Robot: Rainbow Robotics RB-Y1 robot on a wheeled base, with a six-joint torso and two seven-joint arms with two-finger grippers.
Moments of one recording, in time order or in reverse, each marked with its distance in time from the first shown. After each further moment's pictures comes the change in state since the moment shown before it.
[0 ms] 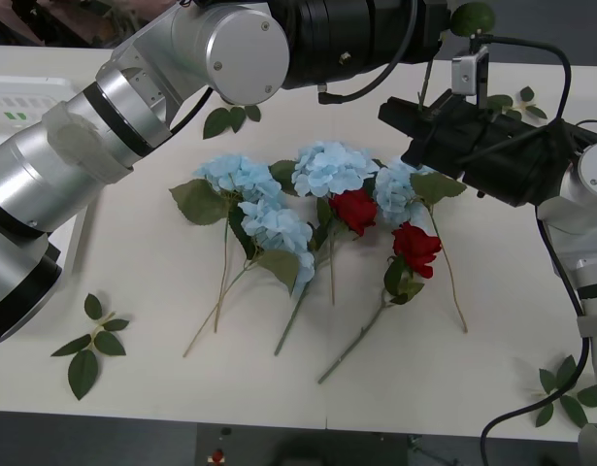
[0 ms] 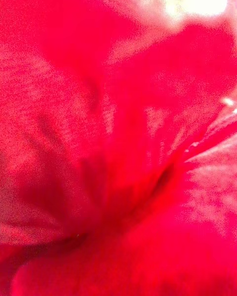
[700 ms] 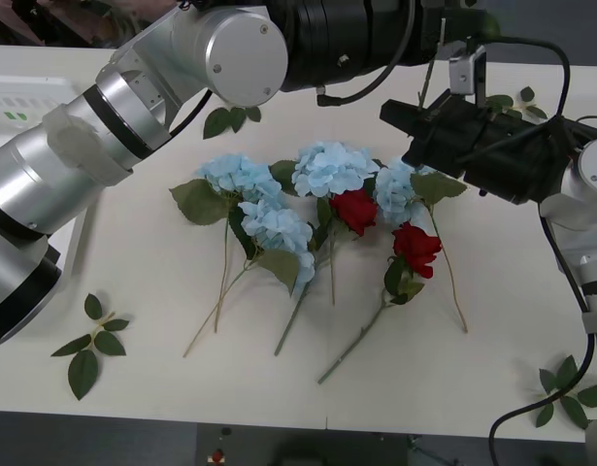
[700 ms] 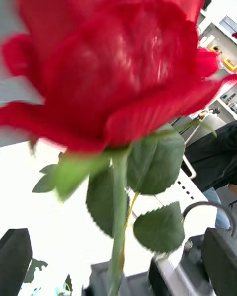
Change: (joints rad) right arm -0.009 -0.034 0.018 0.007 0.001 0.001 -0.006; left arm 0.010 0.000 0.000 0.001 0.000 -0.002 0.000
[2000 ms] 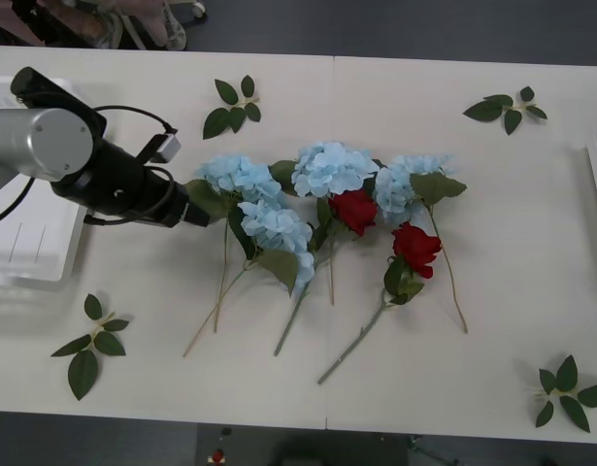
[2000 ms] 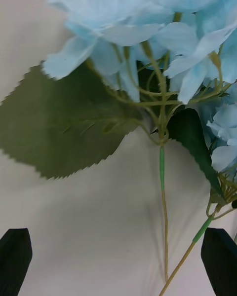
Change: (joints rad) right arm -0.018 -0.896 0.481 0.674 0.337 -0.196 -0.855; left arm 0.359 0.340 0.111 0.128 -0.013 0.694 -0.113
